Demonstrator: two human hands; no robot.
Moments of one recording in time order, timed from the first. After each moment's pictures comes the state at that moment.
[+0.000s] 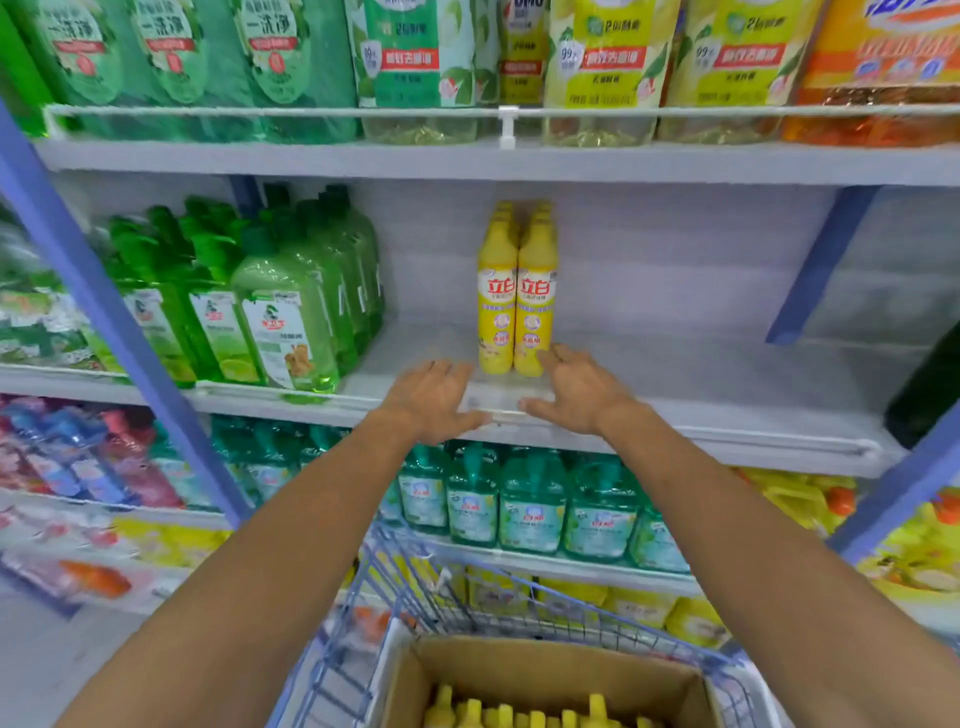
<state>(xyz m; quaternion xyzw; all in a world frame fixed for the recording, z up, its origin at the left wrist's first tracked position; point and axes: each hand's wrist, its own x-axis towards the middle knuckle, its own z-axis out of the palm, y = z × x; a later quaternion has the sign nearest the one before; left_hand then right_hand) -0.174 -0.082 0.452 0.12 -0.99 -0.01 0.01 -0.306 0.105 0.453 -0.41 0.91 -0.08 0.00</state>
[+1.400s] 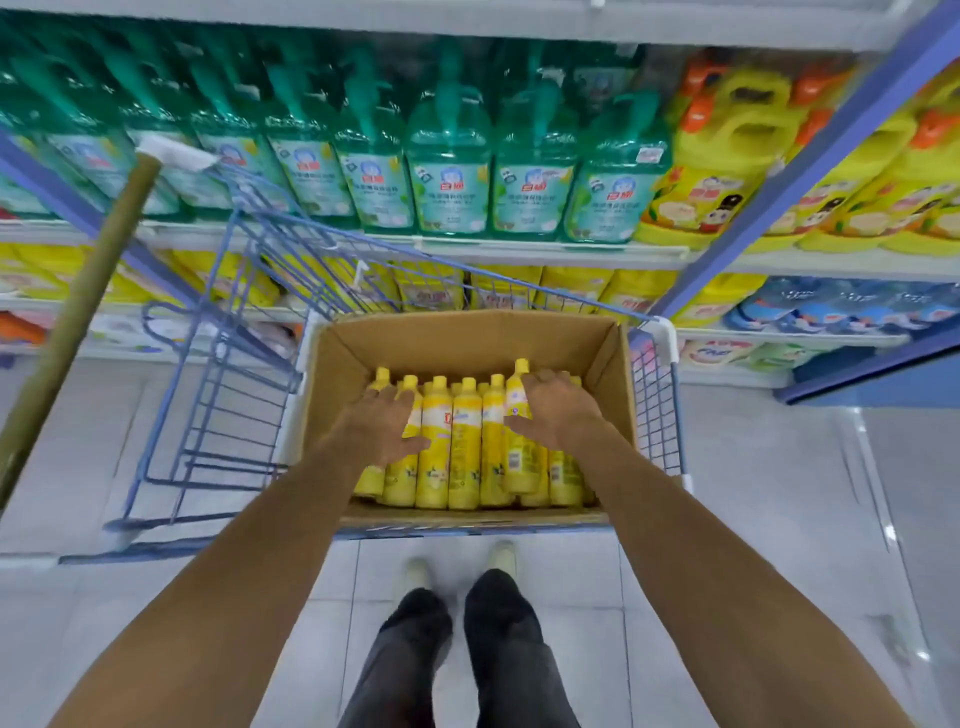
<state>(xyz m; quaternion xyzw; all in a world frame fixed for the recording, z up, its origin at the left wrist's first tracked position) 0.031 0.090 0.127 0.12 -0.94 -0.08 -0.32 -0.102 0.314 0.121 -0.31 0.90 0.04 0.30</state>
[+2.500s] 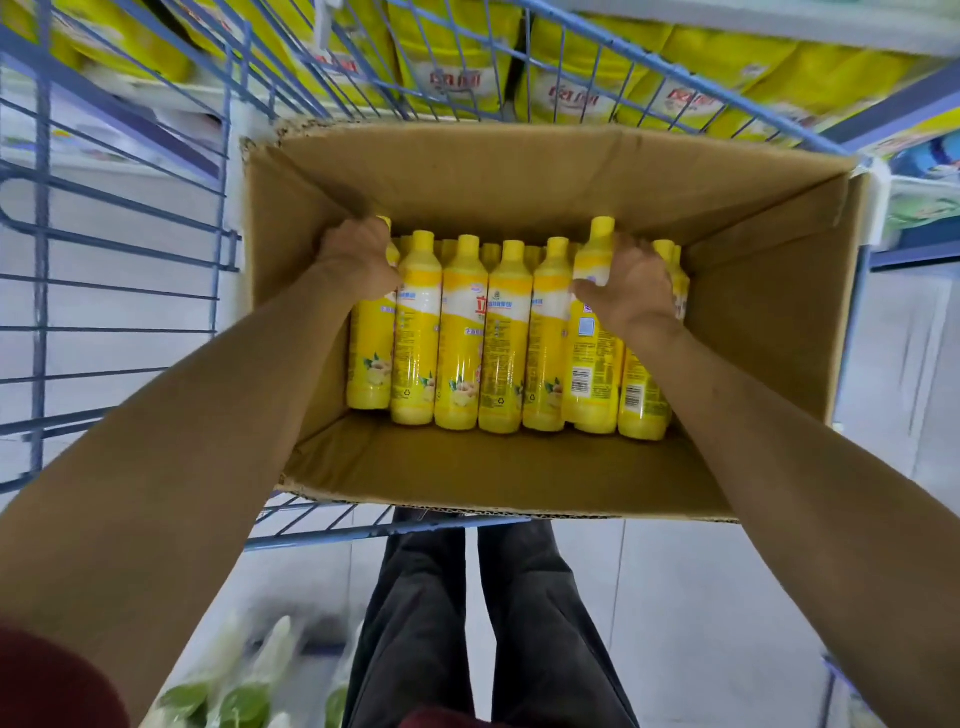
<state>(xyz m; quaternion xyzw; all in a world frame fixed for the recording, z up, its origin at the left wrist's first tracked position) -0.042 -0.001 -0.051 0.27 -0.89 -0.14 -0.34 -0.146 0.282 -0.053 -0.11 0.95 -0.11 0.27</state>
